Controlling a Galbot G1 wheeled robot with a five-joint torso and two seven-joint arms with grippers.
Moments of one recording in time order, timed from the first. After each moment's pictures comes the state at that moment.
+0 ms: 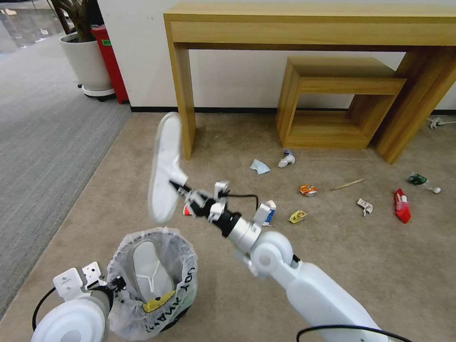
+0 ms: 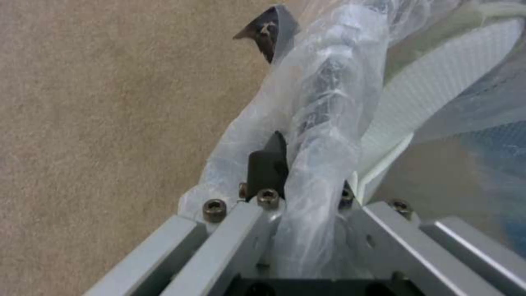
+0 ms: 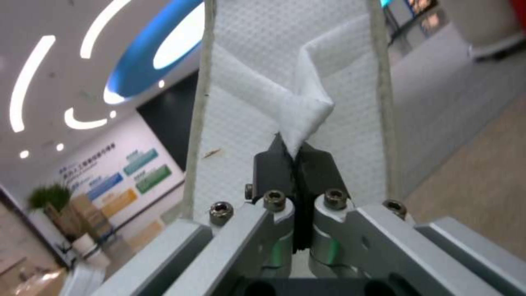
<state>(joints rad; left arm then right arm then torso) 1.65 -0.89 -0.56 -2.37 -1.44 0.41 -1.17 -0.80 1.16 -0.31 1.86 1.10 -0.05 -0.25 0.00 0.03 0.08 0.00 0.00</state>
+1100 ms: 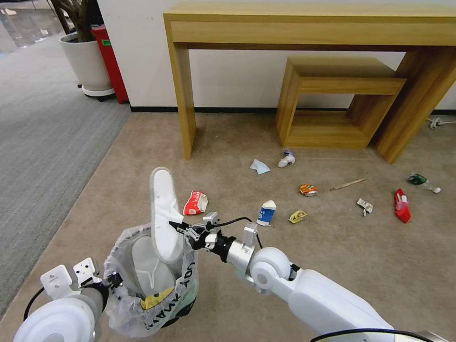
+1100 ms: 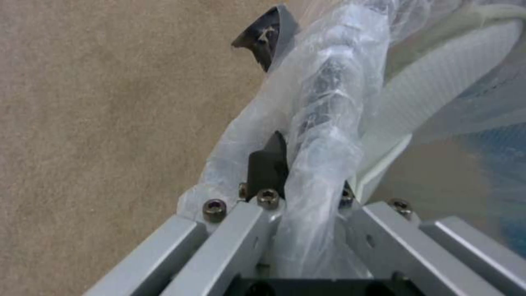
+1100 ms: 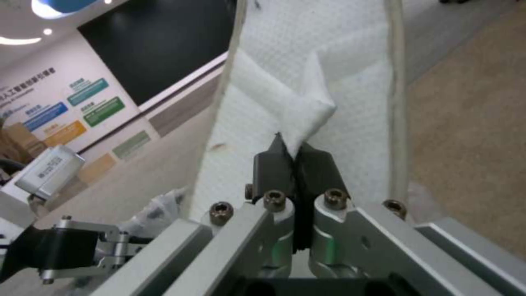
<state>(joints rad) 1.67 -0.87 -0.62 -2.44 -1.54 0.40 -1.19 -0.71 1.12 -0.47 1.73 1.00 -0.04 -0.19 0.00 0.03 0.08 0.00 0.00</state>
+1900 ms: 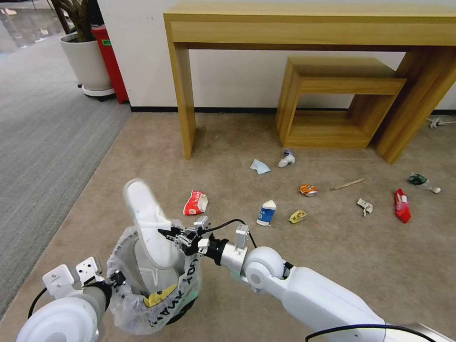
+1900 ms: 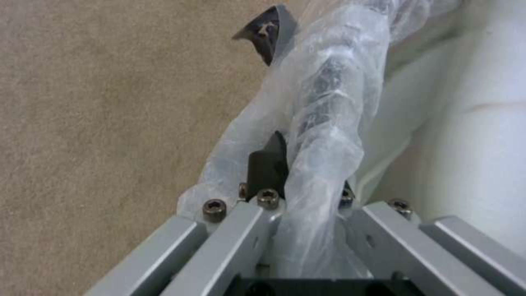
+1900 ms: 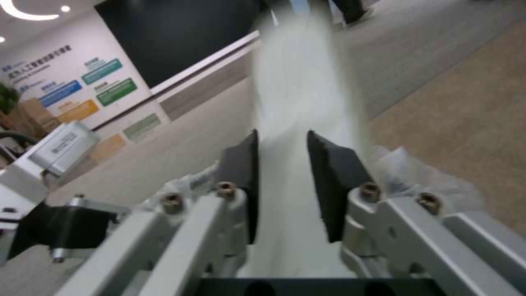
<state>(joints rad) 1.66 -0.90 -0.61 -2.44 -1.51 0.40 -1.18 -0.68 1.11 -0.49 1.71 0.97 -0.05 -0.23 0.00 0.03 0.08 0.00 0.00</state>
